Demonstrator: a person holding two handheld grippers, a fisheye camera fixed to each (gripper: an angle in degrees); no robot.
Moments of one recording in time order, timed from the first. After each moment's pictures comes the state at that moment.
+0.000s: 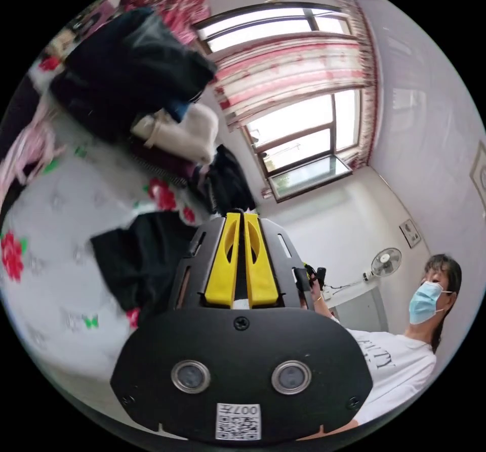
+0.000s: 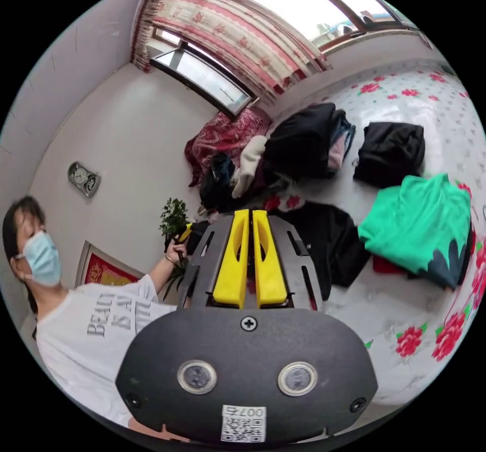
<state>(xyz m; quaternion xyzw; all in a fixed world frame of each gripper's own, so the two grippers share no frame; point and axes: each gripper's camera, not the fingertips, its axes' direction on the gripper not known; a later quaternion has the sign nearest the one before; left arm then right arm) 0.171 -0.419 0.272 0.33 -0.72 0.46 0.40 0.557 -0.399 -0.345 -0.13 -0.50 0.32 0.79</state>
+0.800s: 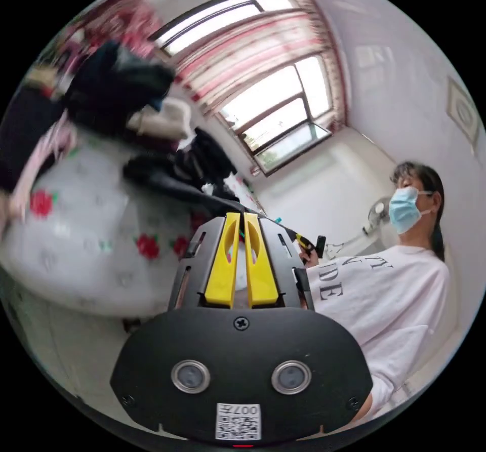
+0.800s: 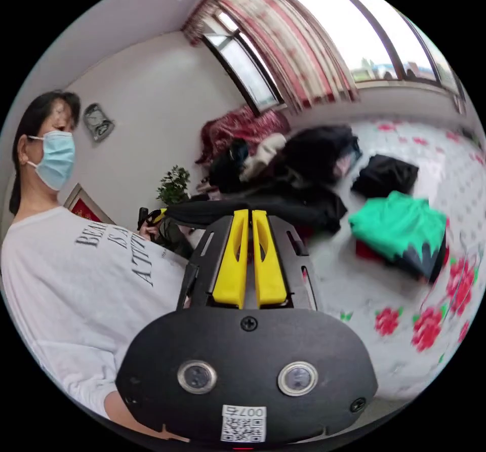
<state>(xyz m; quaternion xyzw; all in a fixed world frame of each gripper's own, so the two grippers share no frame) 0.075 -0.293 0.295 0.23 -0.77 0.47 0.37 0.540 -0.320 -0.434 -0.12 -0.49 0.22 0.84</state>
